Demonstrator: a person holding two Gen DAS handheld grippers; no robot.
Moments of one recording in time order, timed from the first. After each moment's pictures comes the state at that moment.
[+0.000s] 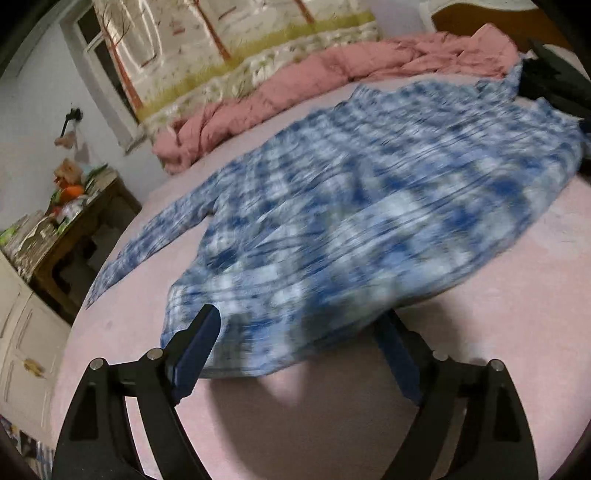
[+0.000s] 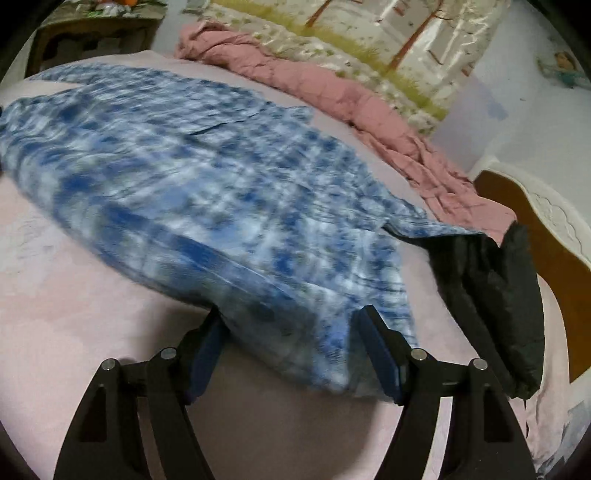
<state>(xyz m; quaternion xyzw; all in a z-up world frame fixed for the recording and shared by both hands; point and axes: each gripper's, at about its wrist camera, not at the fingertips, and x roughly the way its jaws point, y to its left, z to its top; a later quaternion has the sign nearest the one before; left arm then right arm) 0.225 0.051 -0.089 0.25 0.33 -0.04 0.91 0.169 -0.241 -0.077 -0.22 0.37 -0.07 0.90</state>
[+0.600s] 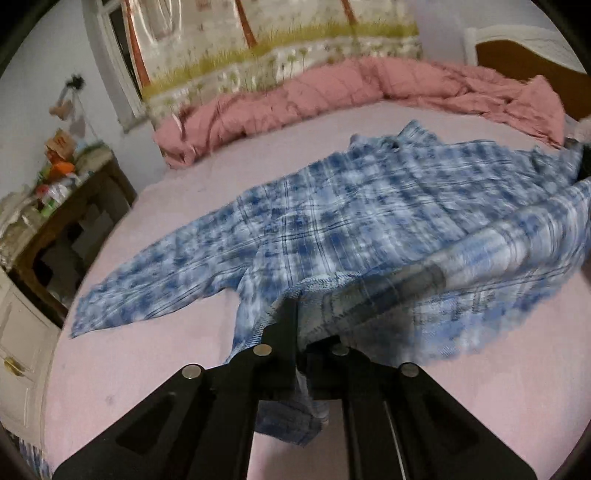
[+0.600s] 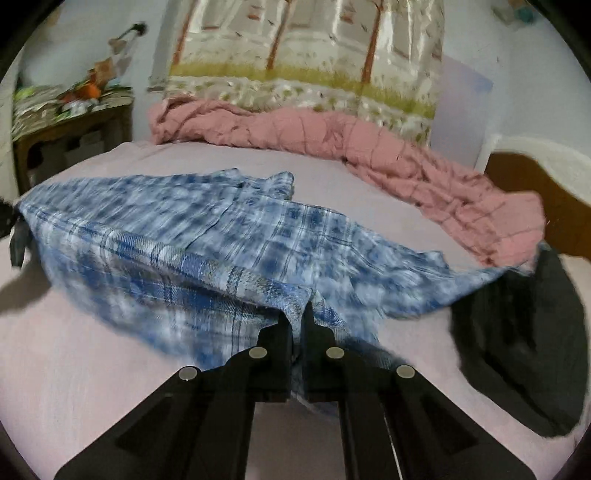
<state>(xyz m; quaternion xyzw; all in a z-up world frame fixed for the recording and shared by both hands) 0.380 0.063 -0.018 0.16 0.37 -0.05 0.91 0.280 -0.288 -0.002 -0.07 0.32 -0.03 0.94</state>
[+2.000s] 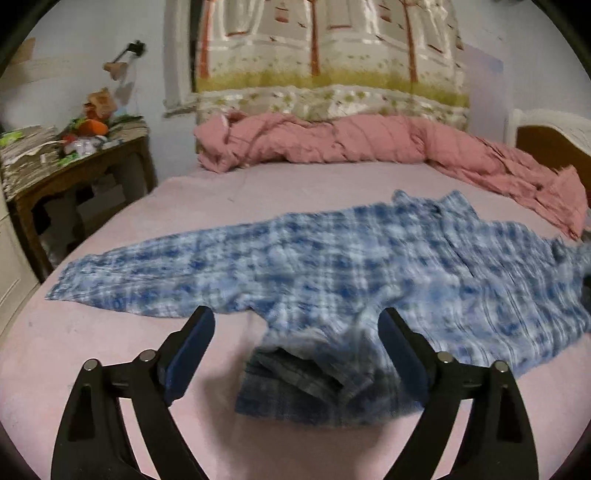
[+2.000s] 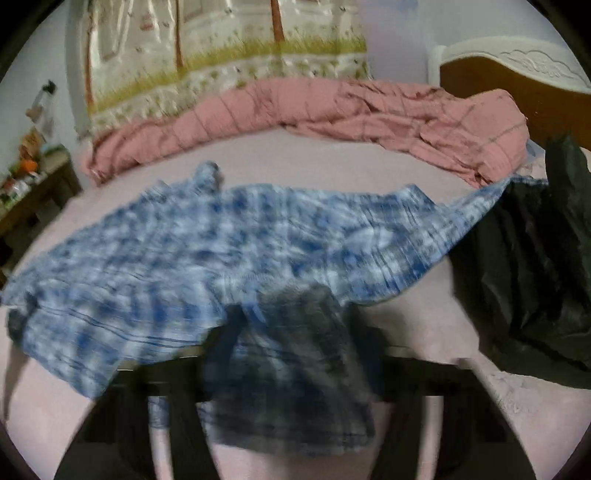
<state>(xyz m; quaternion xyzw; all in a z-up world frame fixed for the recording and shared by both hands) 0.381 0.120 -0.025 0.04 0.29 -0.03 0.95 0.331 -0.376 -0.044 0.09 0.35 -0.10 0.93</state>
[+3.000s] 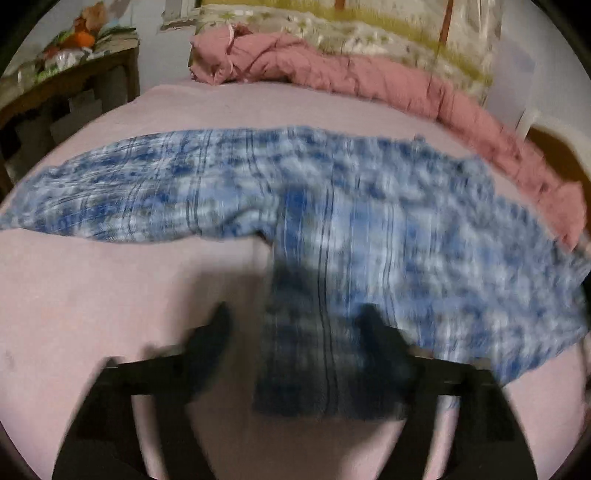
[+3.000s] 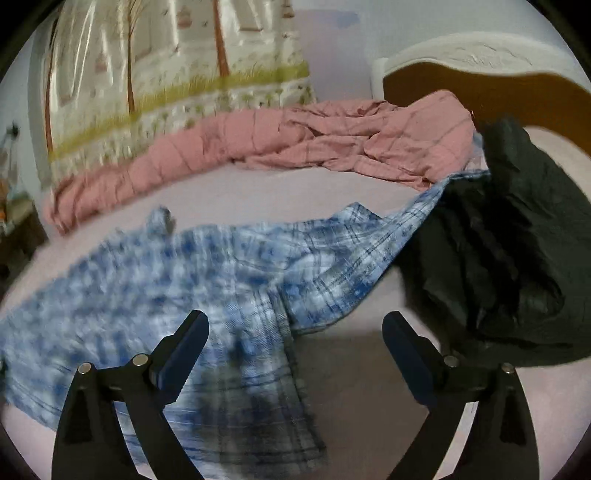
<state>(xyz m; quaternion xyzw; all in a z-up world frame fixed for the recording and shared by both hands) 0.417 0.160 -0.088 -0.04 0.43 -0.05 0.90 0.309 -0.404 -0.033 0.15 0.28 -0.18 0.93</state>
